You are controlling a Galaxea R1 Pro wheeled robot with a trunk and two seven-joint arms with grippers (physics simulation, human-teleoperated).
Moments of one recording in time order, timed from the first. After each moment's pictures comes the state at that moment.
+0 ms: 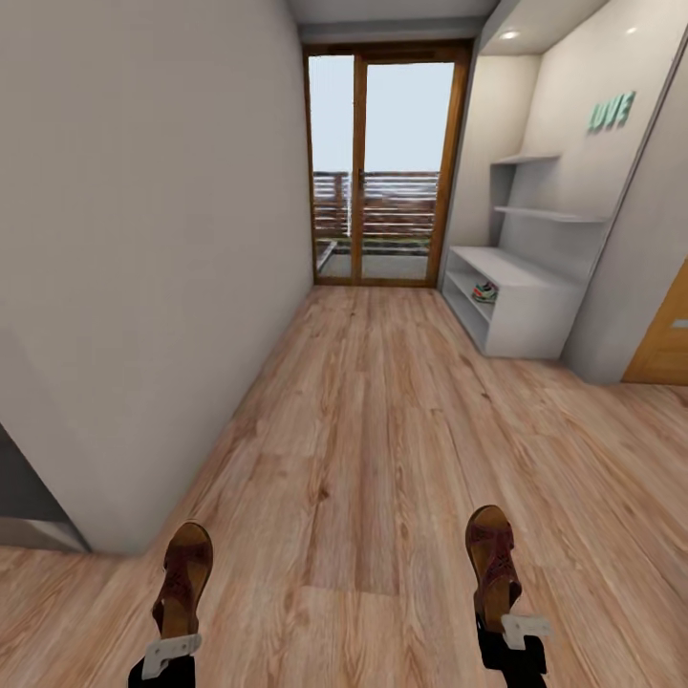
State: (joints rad) left arm -0.26 0.01 0.58 -0.45 -0.29 -0.37 -0.28; right arm -0.39 -0.06 -0.15 -0.20 0.14 -0.51 -0.09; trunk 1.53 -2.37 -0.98
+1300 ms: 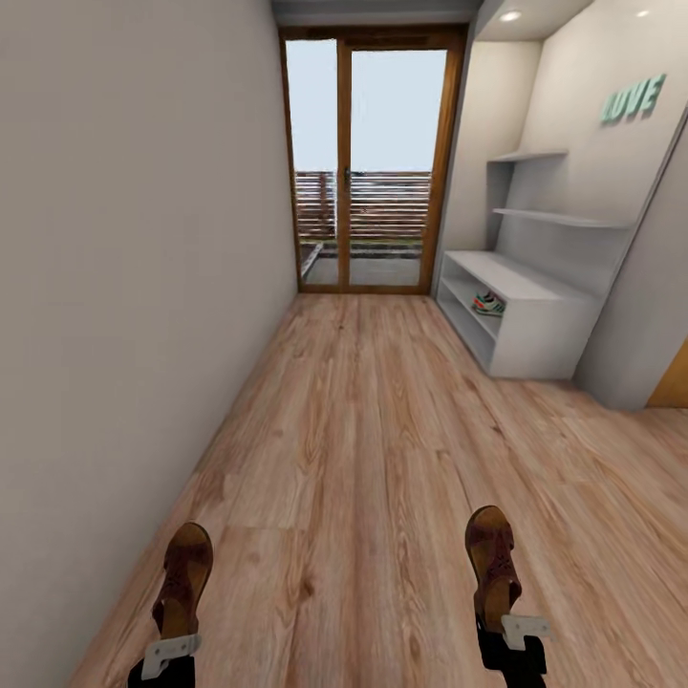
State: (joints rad) left arm -0.26 0.01 0.58 -0.45 -0.29 -0.37 -0.28; right arm -0.39 -0.06 -0.15 -0.20 0.14 -0.51 -0.09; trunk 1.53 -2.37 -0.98
